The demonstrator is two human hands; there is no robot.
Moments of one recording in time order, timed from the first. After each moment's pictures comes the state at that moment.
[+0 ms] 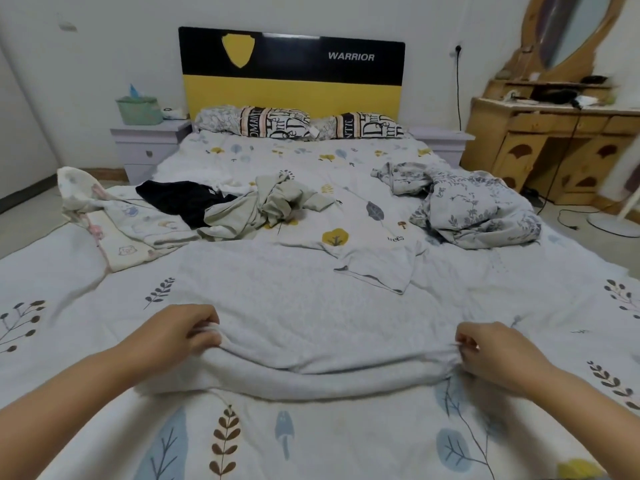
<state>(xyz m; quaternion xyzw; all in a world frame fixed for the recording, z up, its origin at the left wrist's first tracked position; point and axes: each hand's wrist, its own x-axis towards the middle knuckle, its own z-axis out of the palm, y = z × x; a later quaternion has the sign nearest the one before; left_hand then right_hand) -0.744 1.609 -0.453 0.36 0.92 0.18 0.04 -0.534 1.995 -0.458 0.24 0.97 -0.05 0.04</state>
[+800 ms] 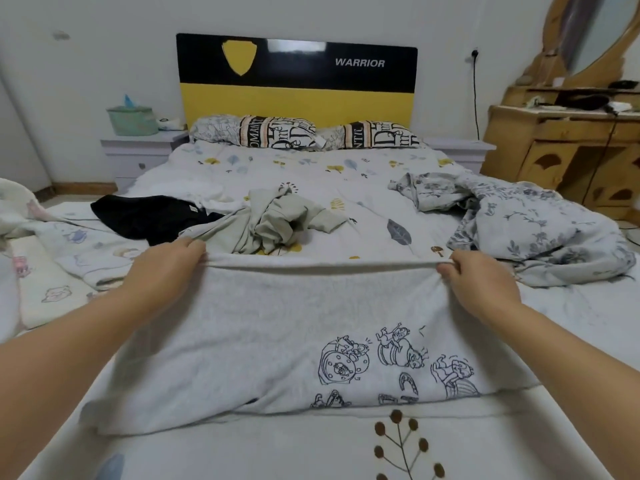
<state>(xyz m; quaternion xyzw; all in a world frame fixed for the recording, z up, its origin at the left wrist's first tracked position) -0.953 1.695 -0.469 0.28 0.93 0.00 -0.22 -0.764 2.068 -0.465 0.29 0.93 -0.08 -0.20</state>
